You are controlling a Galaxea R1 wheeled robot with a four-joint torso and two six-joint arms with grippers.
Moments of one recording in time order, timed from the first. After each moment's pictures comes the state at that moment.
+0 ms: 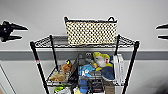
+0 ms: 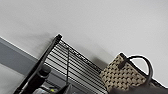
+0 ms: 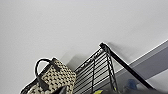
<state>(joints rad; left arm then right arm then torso) -0.57 1.63 -1.14 0.01 0.72 -1.03 0.47 1.72 -1.29 0.24 -0.55 0.81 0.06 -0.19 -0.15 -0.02</state>
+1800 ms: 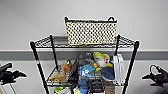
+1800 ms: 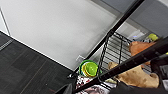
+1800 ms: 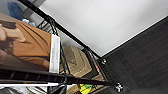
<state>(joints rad) 0.21 1.67 -1.46 0.07 0.65 -0.75 -0.32 1.89 -1.58 0.08 -0.60 0.71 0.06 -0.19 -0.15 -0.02</state>
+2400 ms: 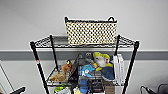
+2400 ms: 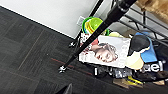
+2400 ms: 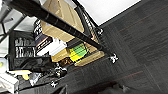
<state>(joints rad) 0.64 1.82 -1.49 0.15 0.44 -0.74 -0.67 2.04 -1.64 0.07 -0.46 0.62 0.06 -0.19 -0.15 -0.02</state>
